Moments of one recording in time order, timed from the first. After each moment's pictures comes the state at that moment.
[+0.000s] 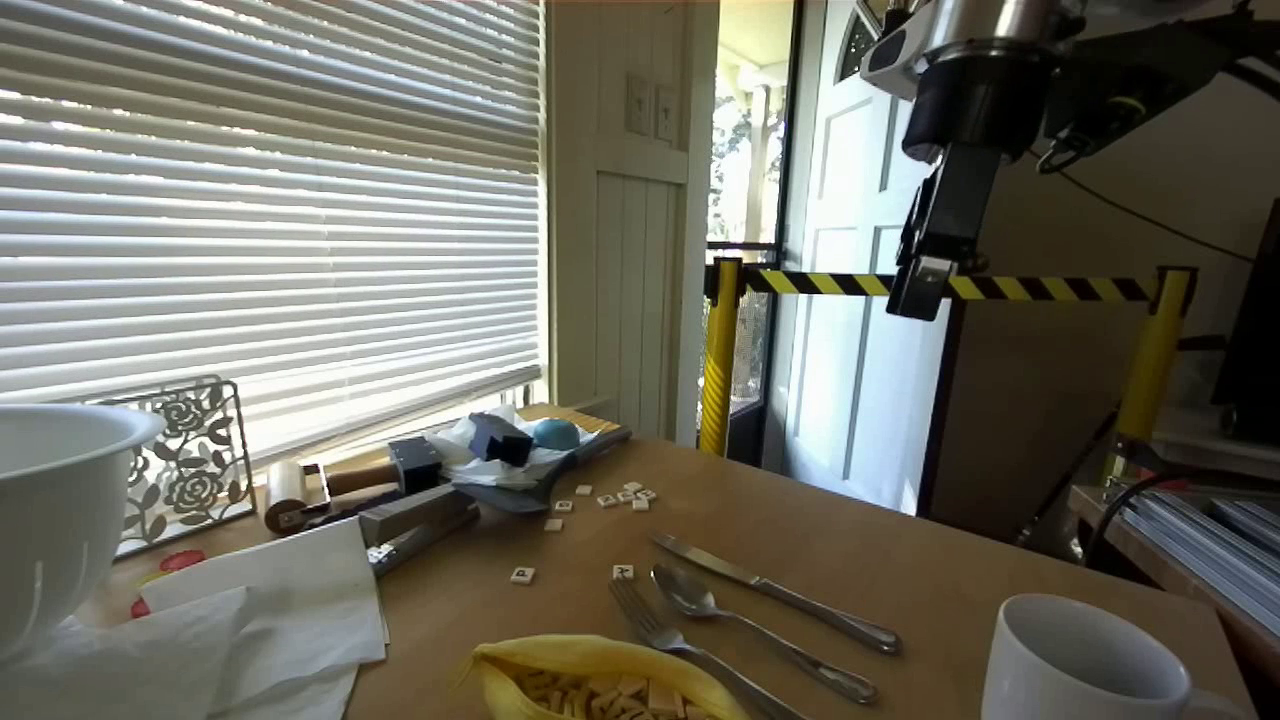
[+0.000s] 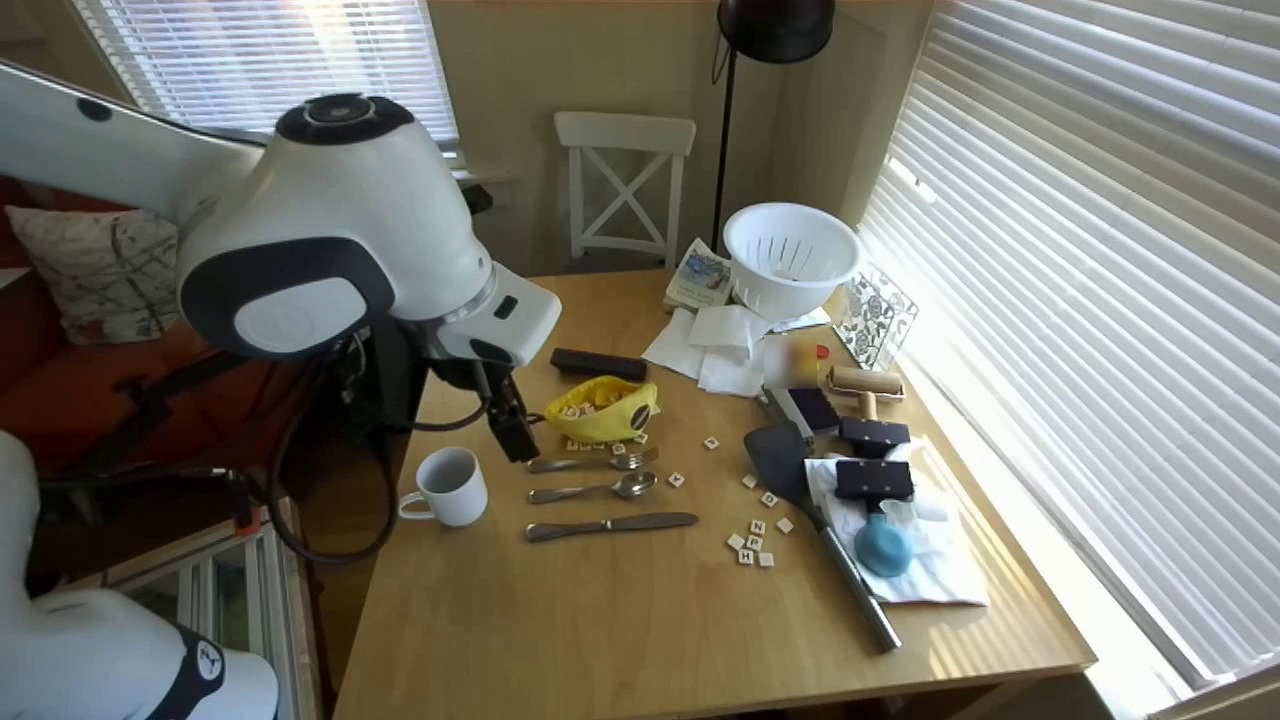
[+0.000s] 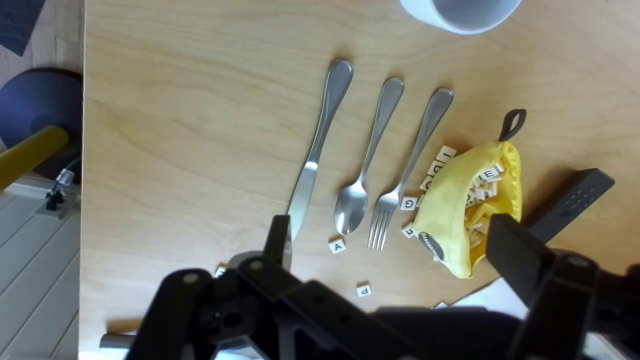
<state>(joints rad) 0.02 -0.48 0.04 -2.77 0.11 2.48 0.11</state>
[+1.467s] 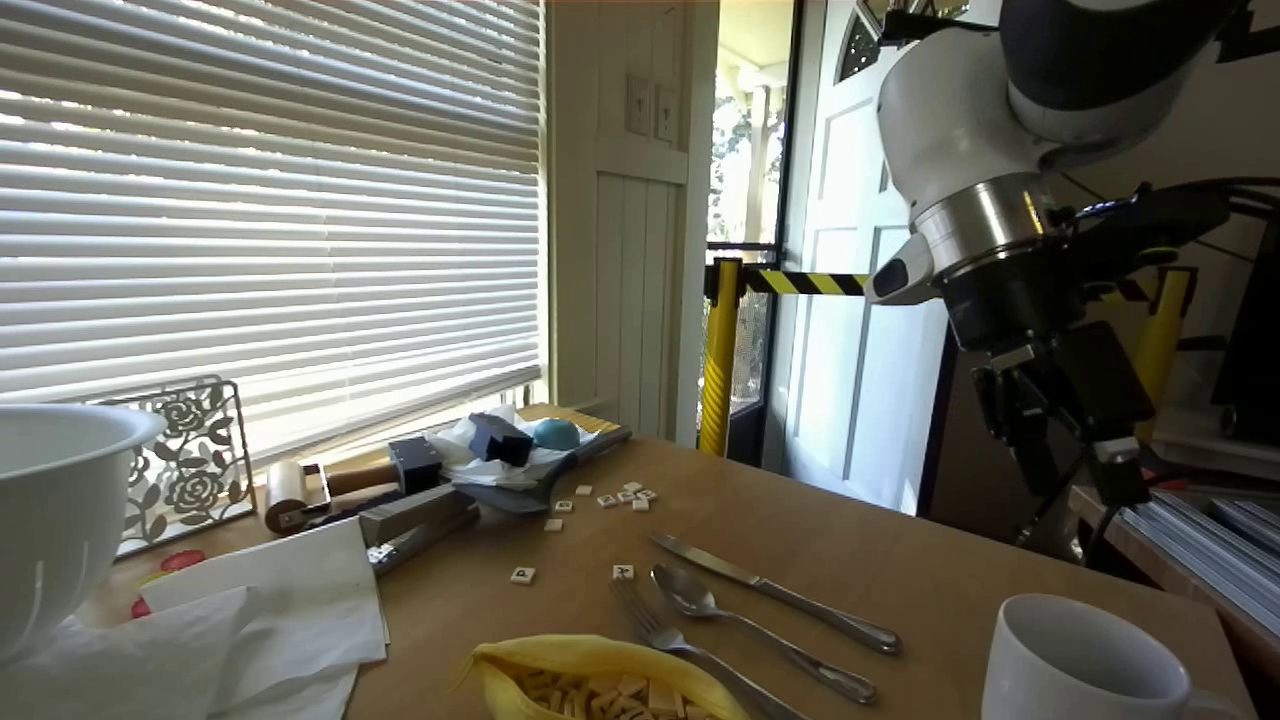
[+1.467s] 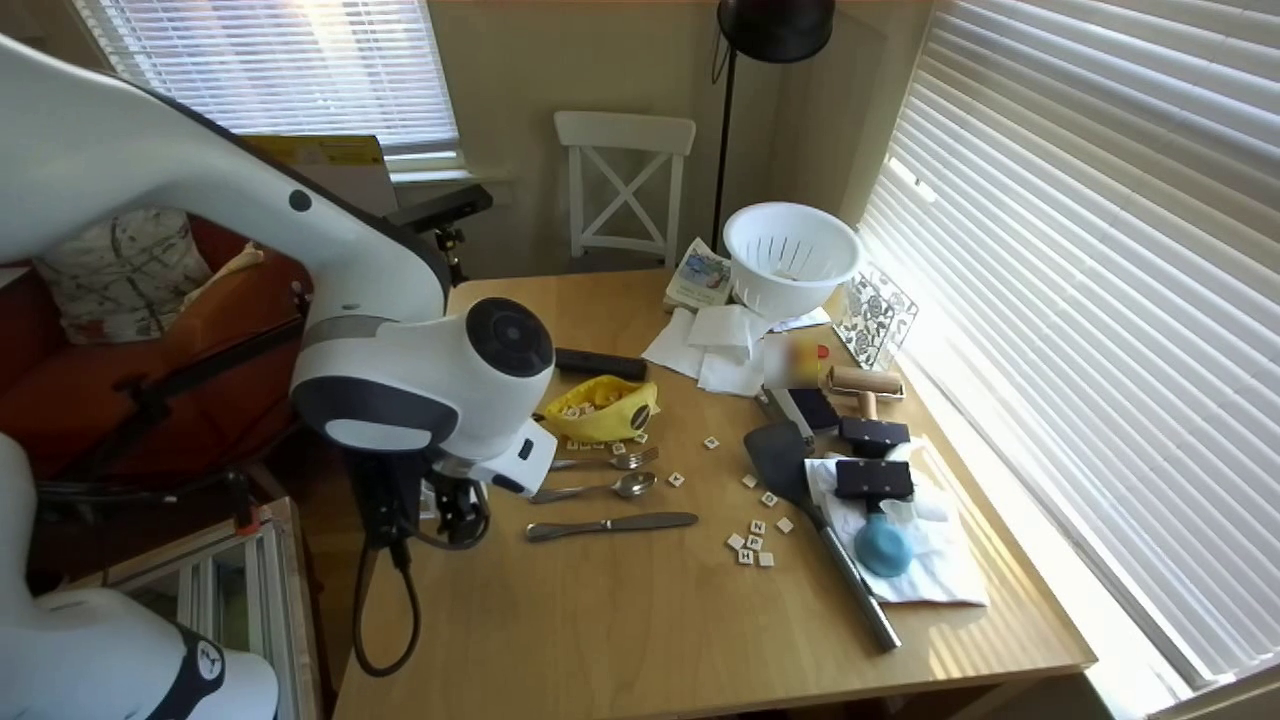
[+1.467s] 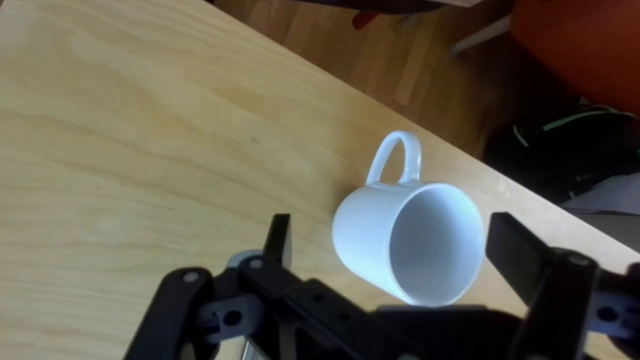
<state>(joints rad) 0.05 -0.18 -0.06 -2.76 0.44 2.20 -0.36</state>
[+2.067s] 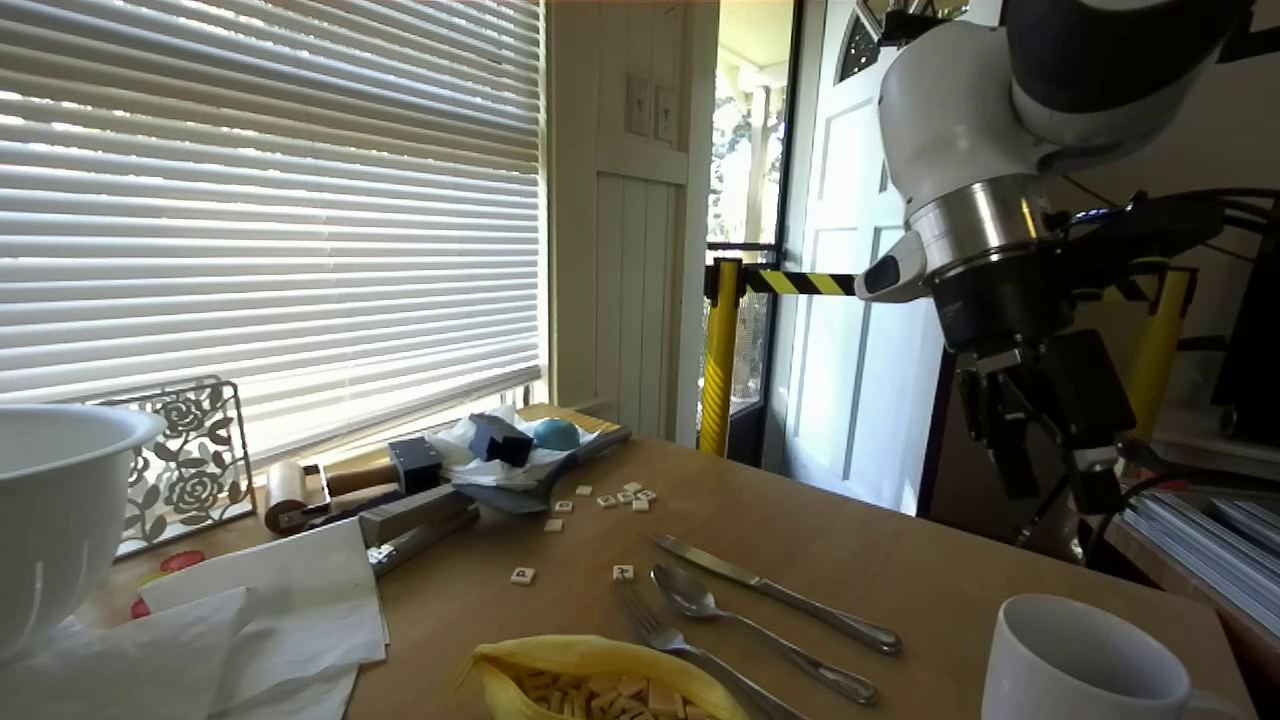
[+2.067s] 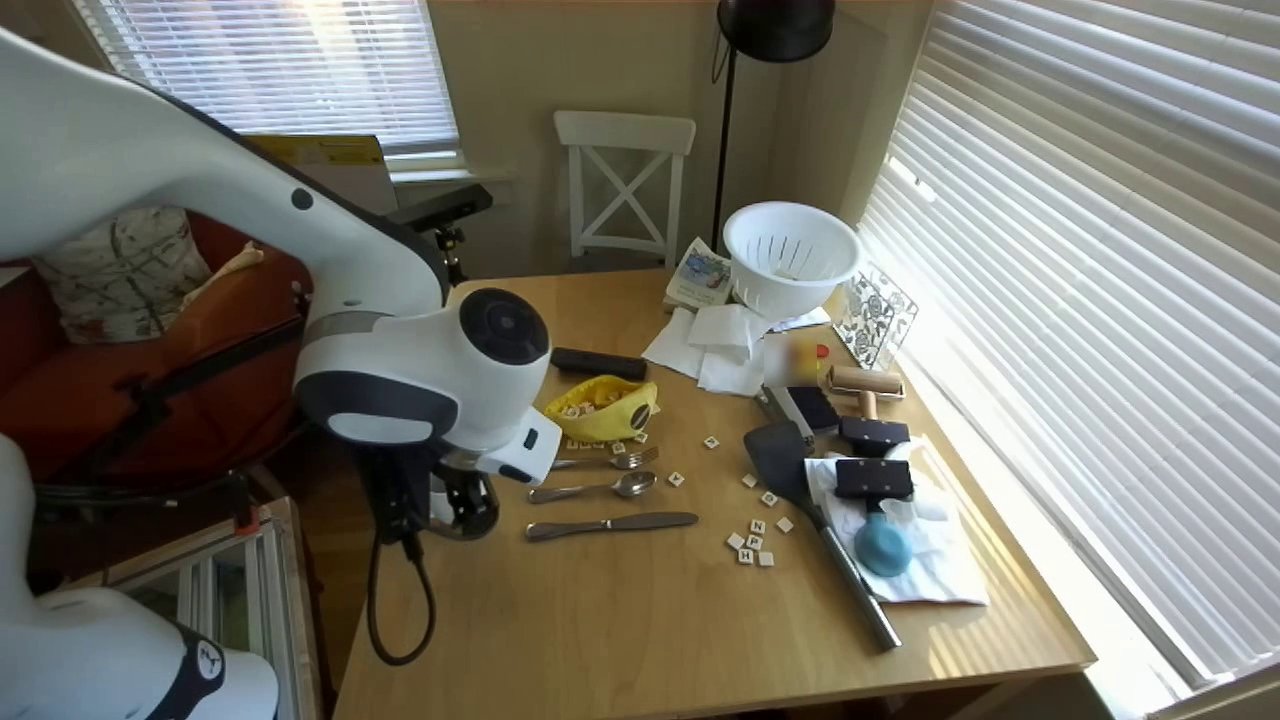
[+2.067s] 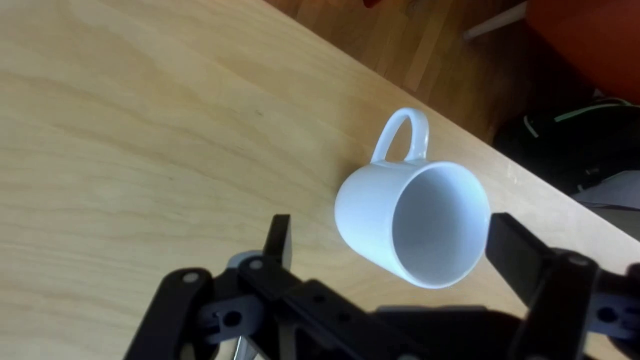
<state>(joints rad) 0.07 -0.17 -0.05 -2.76 0.45 2.27 -0.38</state>
